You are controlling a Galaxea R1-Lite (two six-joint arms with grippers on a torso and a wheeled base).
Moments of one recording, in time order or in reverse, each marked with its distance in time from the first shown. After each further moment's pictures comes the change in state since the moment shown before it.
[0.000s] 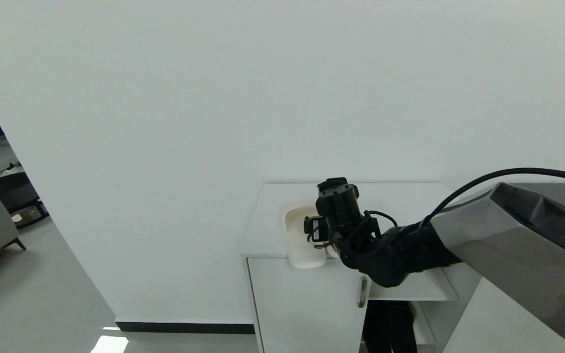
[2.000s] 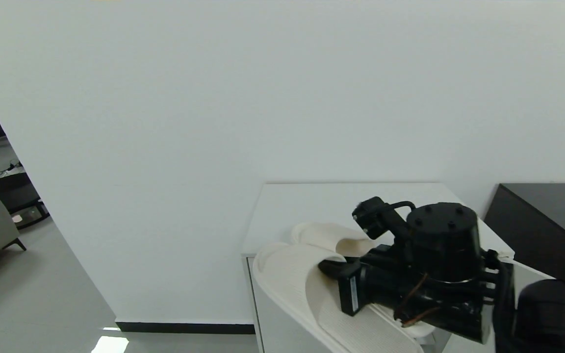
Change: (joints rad) left arm 0.000 0.000 0.000 0.000 0.000 -0.005; right arm 0.127 -0.549 0.710 -0.232 0.546 -0.019
